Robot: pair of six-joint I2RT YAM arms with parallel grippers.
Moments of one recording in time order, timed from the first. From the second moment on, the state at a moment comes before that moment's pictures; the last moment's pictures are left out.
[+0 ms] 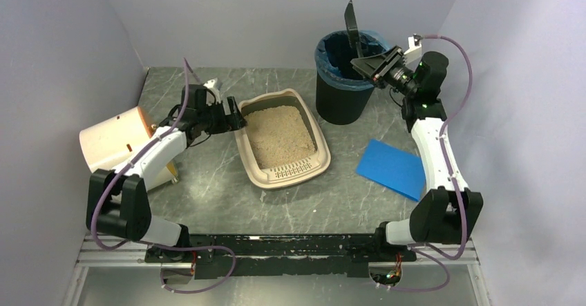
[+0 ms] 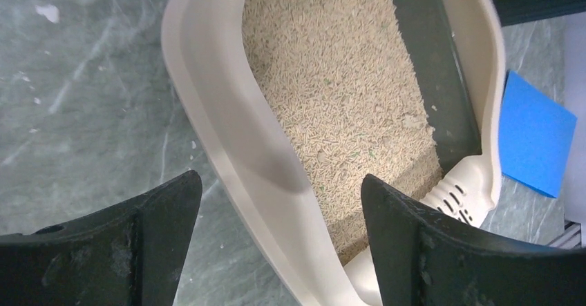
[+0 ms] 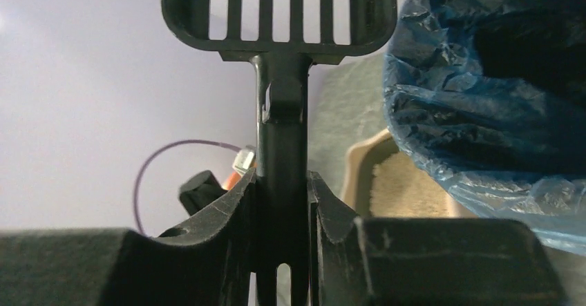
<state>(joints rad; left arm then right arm) -0.23 1.41 0.99 -0.24 0.28 -0.41 -0.08 1.40 1.25 0.15 -0.77 1.06</state>
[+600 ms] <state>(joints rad) -0.35 1.72 1.18 -0.30 0.14 -0.36 0.22 1.16 1.26 -0.34 -0.50 0.58</state>
